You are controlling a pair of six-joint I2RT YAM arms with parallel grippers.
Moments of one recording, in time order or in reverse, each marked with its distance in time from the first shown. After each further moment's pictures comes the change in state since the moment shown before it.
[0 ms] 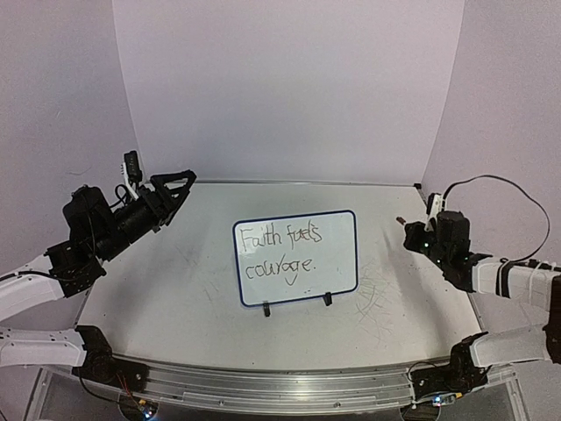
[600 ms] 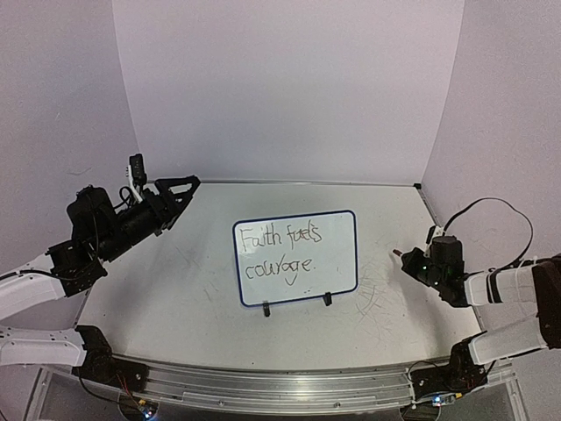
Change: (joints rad) left arm 0.000 0.016 0.002 -0.037 0.019 0.000; right arm -0.052 0.103 -0.176 0.104 -0.079 0.263
